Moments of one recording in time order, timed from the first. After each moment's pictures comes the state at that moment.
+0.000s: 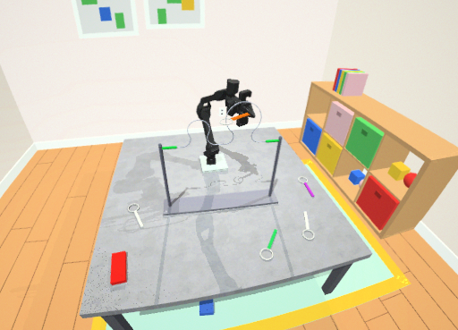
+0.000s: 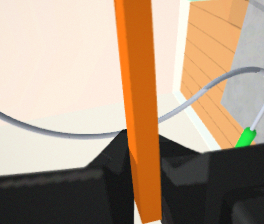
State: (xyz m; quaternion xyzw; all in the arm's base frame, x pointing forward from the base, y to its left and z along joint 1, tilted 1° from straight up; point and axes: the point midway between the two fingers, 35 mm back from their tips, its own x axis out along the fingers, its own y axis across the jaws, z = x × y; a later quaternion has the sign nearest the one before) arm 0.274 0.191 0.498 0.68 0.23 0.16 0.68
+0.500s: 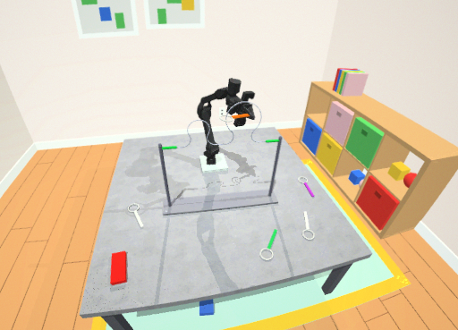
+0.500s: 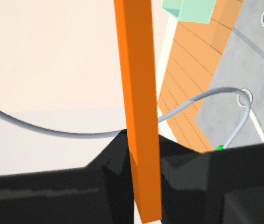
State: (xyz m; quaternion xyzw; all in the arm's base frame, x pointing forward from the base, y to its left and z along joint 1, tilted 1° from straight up) arm 0.274 0.190 0.491 0.62 0.23 0.14 0.74
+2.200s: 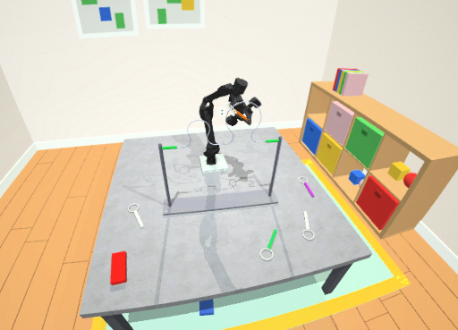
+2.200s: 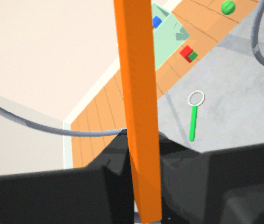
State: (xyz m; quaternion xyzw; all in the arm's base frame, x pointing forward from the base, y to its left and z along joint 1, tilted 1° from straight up) arm 0.276 0.179 0.467 0.35 0.23 0.08 0.90
